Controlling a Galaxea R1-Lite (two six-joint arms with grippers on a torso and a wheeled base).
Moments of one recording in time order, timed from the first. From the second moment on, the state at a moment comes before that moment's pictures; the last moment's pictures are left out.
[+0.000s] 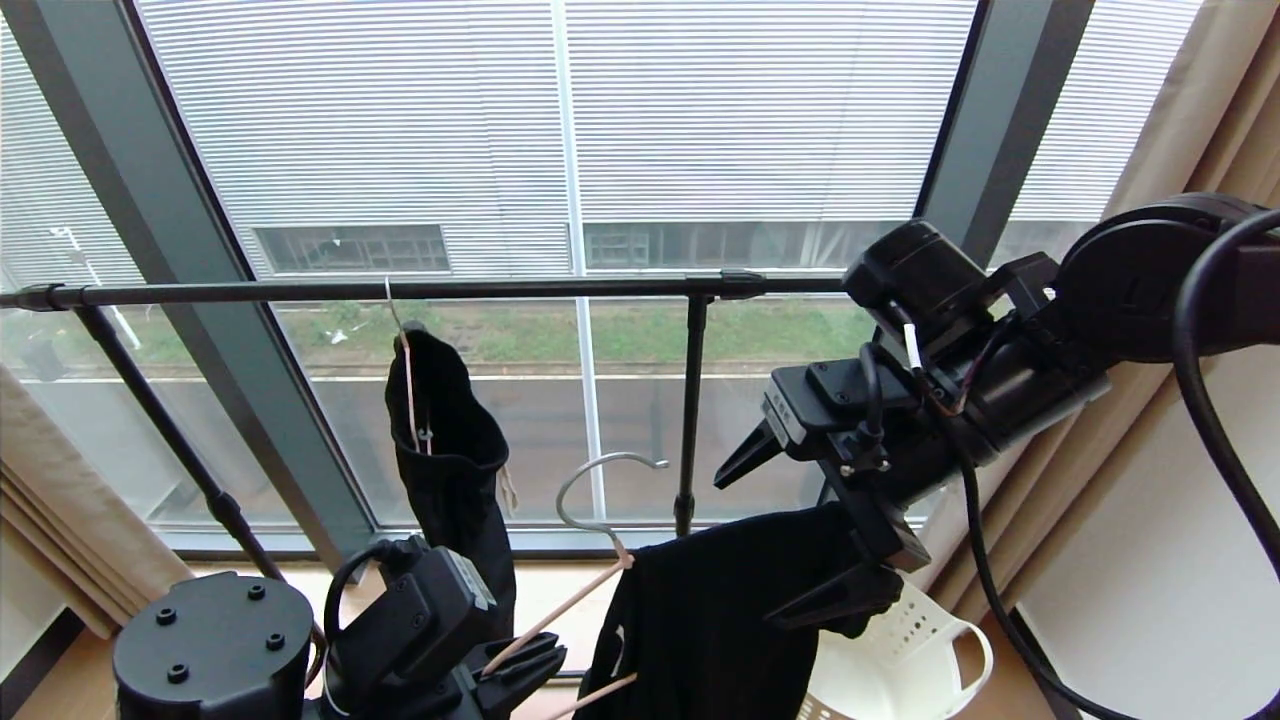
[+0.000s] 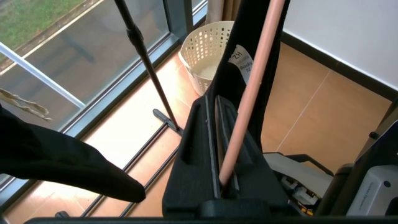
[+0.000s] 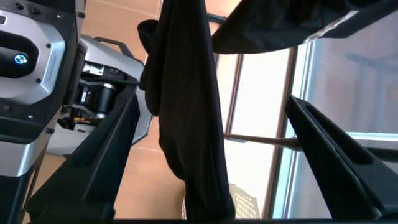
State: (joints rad) left arm -0.78 1.55 -0.20 -0.93 -0.05 0.14; right arm 0.57 1.89 -1.58 0.81 0.61 -1.06
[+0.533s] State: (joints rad) left arm -0.78 1.55 -0.20 -0.93 -0.05 0.14; right arm 0.59 1.91 -1.58 0.80 0.57 -1.06
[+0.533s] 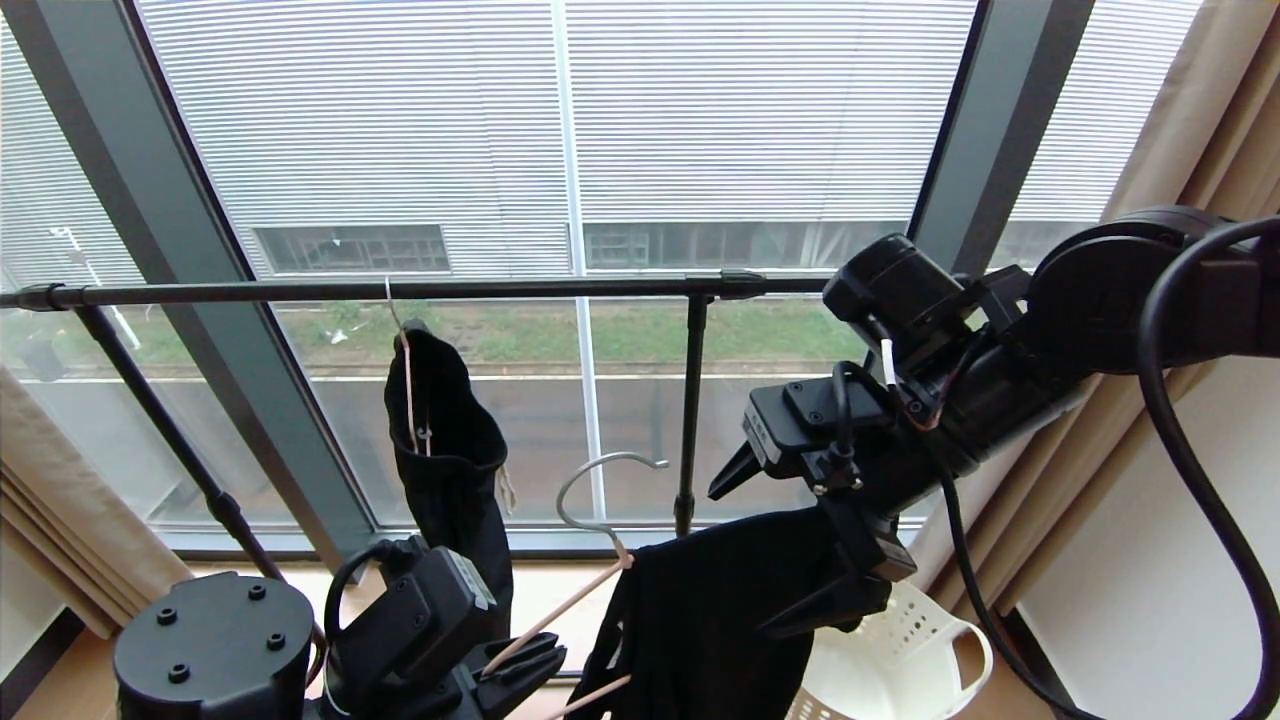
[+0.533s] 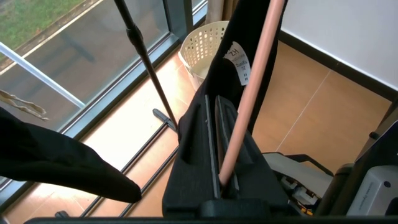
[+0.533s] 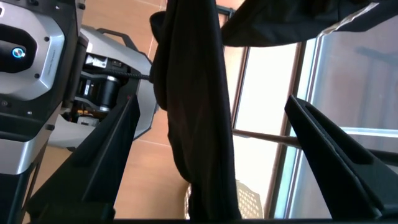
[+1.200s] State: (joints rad) left arm -0.78 1.55 -0.20 -0.93 -0.05 0.13; right arm 0.62 1.94 -1.59 0.80 0.55 -1.05
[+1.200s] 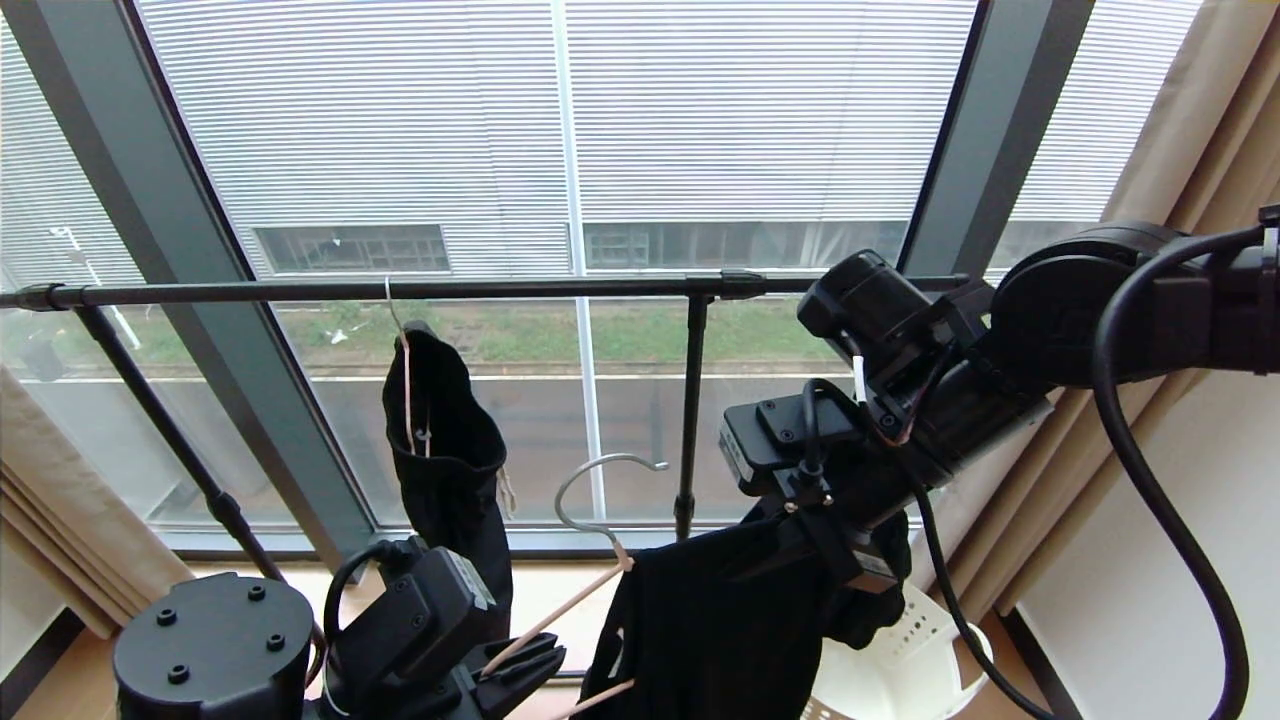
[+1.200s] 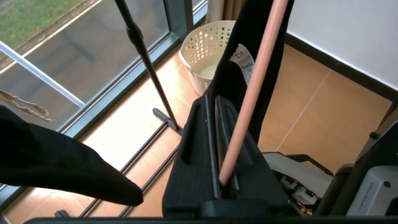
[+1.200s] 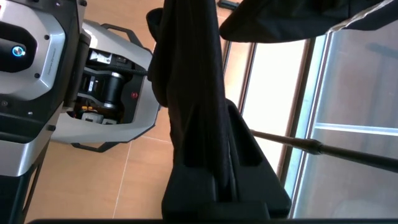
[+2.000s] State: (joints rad) left arm -0.73 1.48 -0.15 -0.93 -0.08 0.05; right arm 0.61 1.90 -1.59 0.80 0.55 -1.01
